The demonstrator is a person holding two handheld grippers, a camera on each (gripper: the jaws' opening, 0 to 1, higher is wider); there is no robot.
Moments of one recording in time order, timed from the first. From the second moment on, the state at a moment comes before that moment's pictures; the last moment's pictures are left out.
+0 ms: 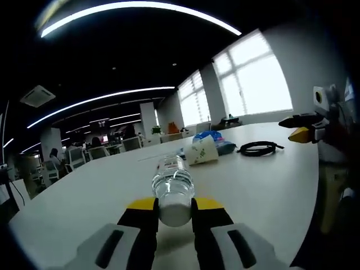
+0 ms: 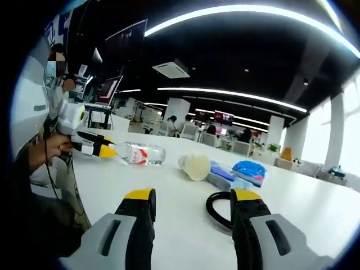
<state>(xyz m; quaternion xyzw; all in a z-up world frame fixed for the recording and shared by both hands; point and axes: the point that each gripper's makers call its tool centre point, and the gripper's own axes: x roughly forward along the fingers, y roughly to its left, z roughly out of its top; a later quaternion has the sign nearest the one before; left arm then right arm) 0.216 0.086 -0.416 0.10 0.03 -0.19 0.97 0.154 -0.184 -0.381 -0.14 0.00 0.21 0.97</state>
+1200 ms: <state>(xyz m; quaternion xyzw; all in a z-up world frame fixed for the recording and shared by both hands) 0.205 0.095 -0.410 0.09 0.00 -0.24 0.97 0.162 -0.047 -0.364 -0.10 -0.01 0.42 0.90</state>
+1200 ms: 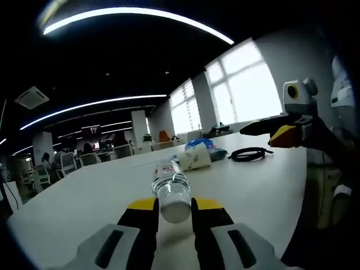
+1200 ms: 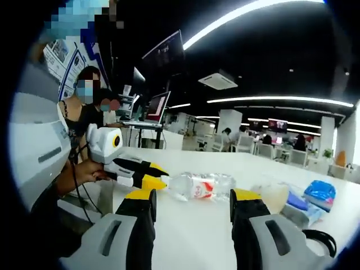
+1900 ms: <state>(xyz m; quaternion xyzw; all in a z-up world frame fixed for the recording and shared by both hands) 0.197 0.115 -0.406 0.11 0.00 -0.22 0.97 0.179 0.001 -0.360 -0.24 -0.07 0.46 0.85</state>
